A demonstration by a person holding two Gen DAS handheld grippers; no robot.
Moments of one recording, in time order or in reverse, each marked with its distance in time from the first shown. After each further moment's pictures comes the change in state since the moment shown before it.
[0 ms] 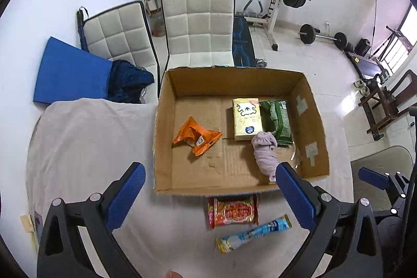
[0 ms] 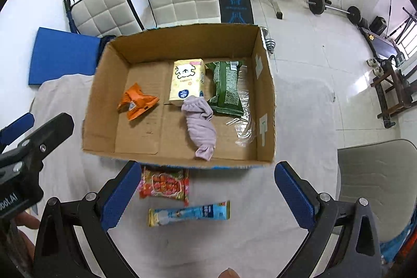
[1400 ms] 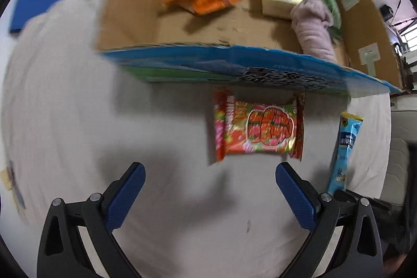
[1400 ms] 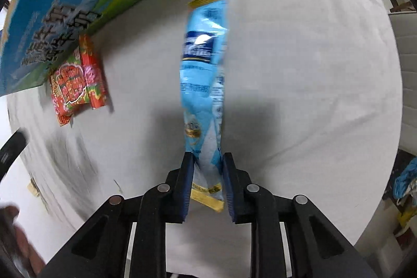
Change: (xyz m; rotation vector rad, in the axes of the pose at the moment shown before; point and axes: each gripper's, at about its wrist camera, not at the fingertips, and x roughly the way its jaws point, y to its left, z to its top) left arm 0.162 0.005 -0.115 -0.075 0.431 -0.004; right arm 0.164 -0.086 -0.177 0.278 0.471 0.098
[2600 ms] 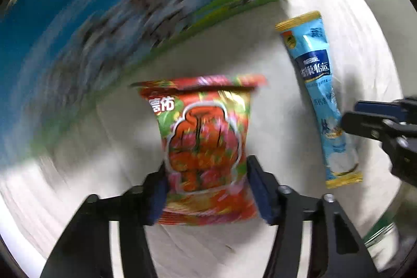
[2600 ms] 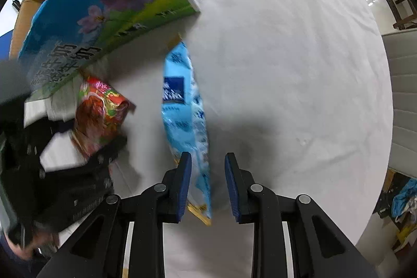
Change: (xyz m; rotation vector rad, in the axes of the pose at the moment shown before) left arm 0.066 -0.121 -0.028 0.511 0.111 -0.003; right arm -0.012 0.000 0.040 -0.036 -0.074 0.021
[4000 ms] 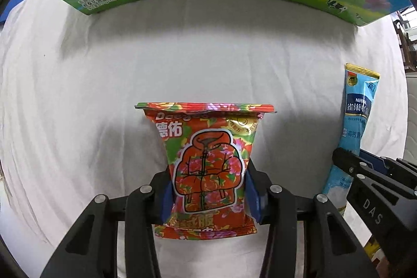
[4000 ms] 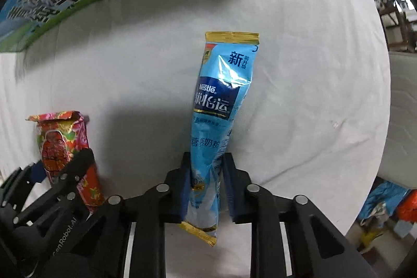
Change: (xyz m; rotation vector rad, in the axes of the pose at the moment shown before) left arm 0.015 0.016 -0.074 -0.457 -0.019 0.020; right arm 0.026 0.062 -0.006 -0.118 0.064 -0.242
